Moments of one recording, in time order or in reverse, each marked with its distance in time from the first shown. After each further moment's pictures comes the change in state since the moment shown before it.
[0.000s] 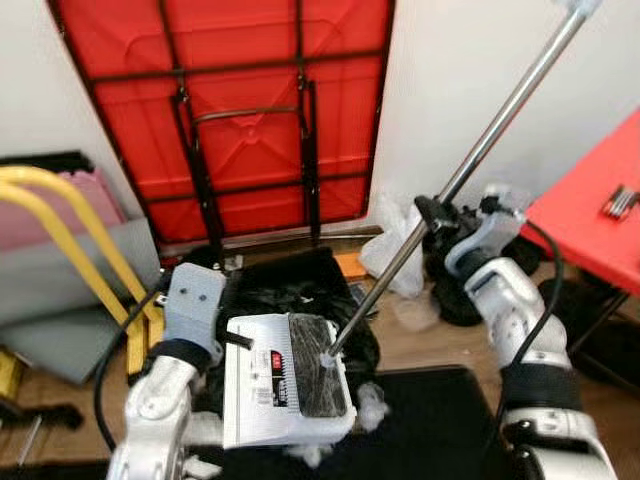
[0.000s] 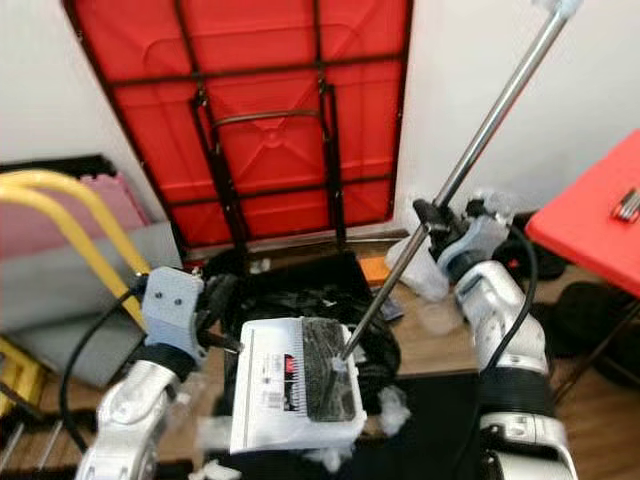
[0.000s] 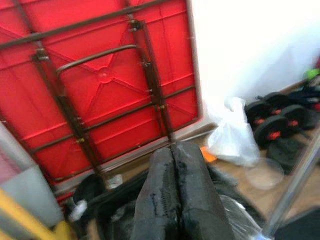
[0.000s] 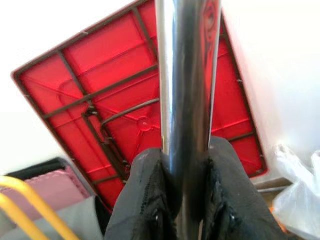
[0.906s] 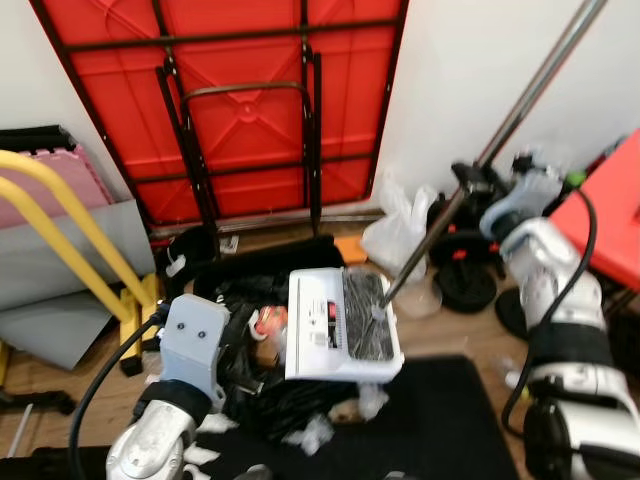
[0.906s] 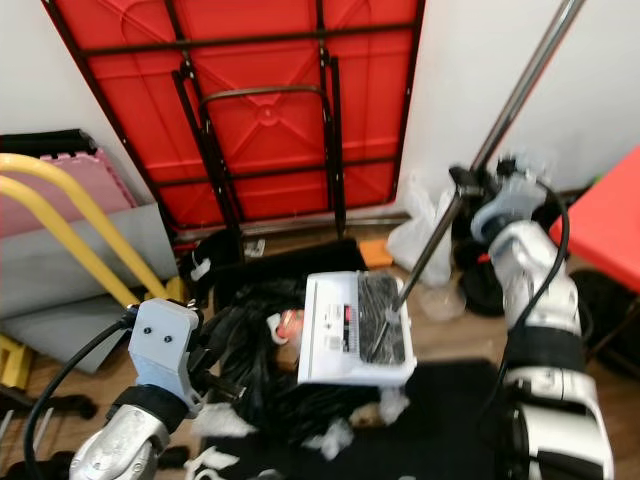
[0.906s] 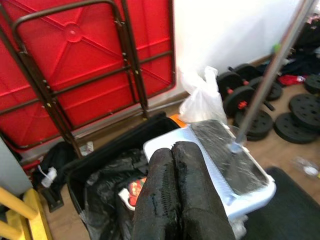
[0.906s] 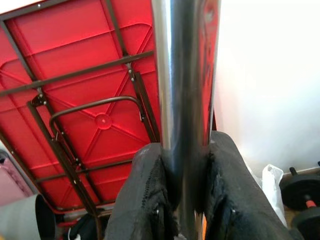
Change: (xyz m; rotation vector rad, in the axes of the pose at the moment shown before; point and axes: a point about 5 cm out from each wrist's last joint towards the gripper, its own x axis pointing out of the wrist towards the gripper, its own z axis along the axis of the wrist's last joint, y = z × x) left arm -0.049 -0.009 0.021 -0.032 0.074 -0.060; right arm 0.029 -0.010 0.056 -0.150 -0.098 -0.059
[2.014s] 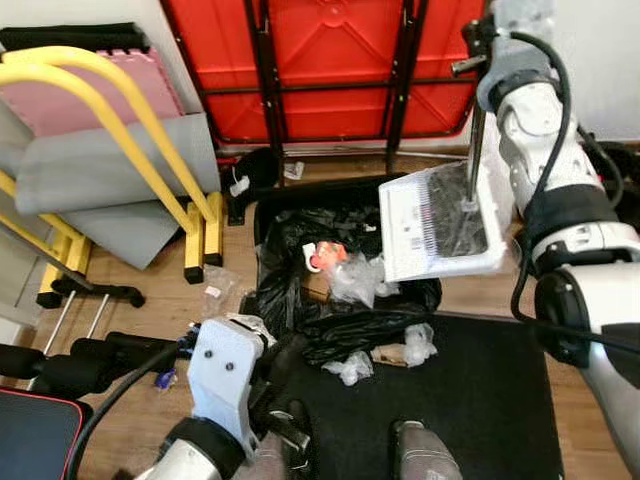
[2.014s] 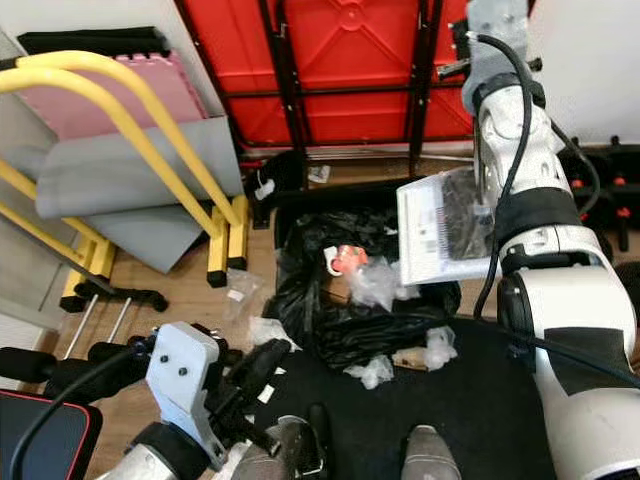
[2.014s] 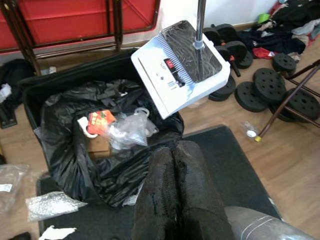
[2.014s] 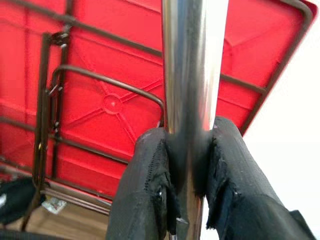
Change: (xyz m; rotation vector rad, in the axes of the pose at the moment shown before) left arm -0.034 -0.041 0.023 -0.157 0.065 -0.239; right arm 0.068 0.059 0.093 -0.639 -0.229 -0.047
